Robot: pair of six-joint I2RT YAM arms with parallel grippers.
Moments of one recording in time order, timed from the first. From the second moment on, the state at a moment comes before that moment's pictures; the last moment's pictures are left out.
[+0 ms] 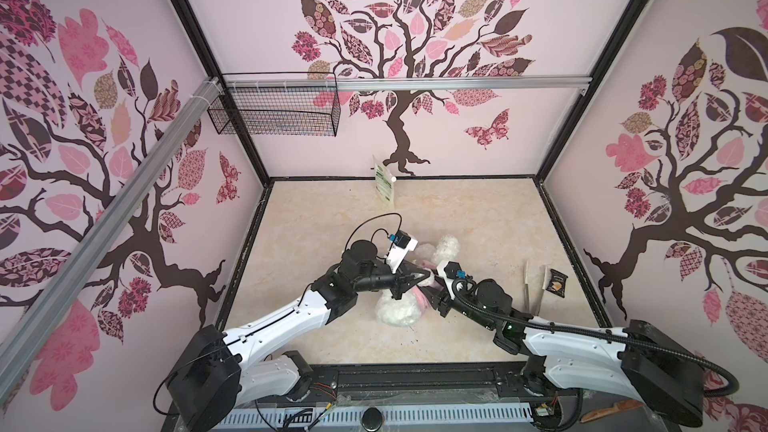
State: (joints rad) left arm -0.77 1.19 0.70 0.24 0.57 -0.37; right arm 0.91 1.12 0.25 0.77 0.01 0.09
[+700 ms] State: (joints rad) left arm -0.69 1.22 0.70 0.28 0.45 -0.33; right arm 0.90 0.97 0.24 0.60 0.06 0.15
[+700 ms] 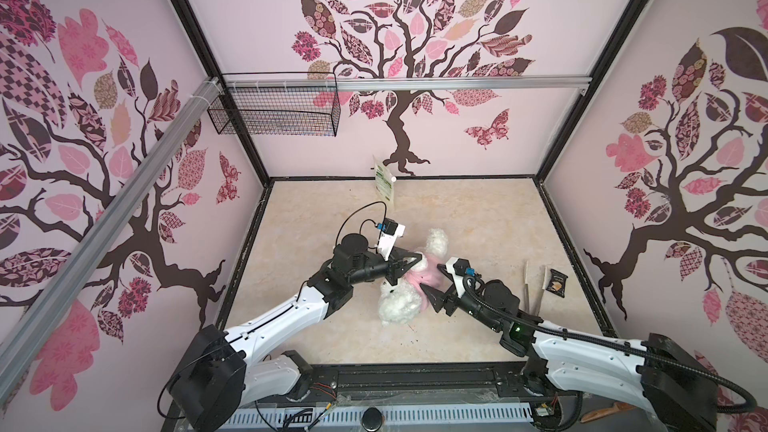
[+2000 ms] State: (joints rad) left arm -0.48 0.91 0.41 0.03 0.08 -0.66; right arm 0.83 1.34 0.58 0.24 -0.18 0.16
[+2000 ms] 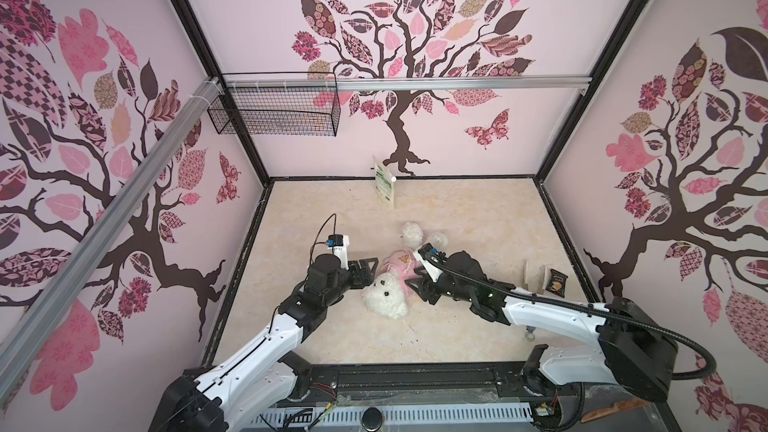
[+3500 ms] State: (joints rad) left arm -0.63 1.04 0.57 0.03 0.41 -0.46; right arm 0.65 0.67 0.44 0.12 0.00 0.13
